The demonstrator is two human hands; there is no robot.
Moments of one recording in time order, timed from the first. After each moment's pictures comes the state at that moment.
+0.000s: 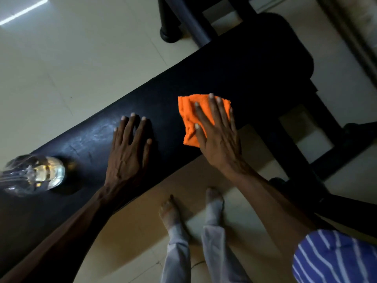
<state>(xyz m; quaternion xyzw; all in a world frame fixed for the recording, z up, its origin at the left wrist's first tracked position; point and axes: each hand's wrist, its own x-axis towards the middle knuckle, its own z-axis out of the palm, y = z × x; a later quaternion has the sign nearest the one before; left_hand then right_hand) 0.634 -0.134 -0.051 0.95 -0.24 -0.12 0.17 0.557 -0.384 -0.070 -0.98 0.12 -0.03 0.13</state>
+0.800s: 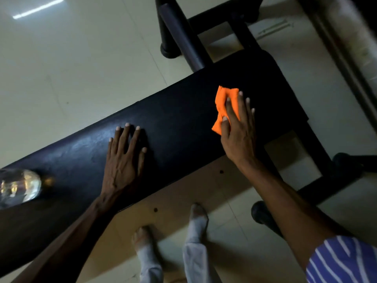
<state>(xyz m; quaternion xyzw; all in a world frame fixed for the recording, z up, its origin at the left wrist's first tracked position) 0.643 -0.202 -0.048 0.96 -0.18 -0.14 0.18 0.597 -0.516 -0.056 -0.96 0.20 -0.04 0.20</state>
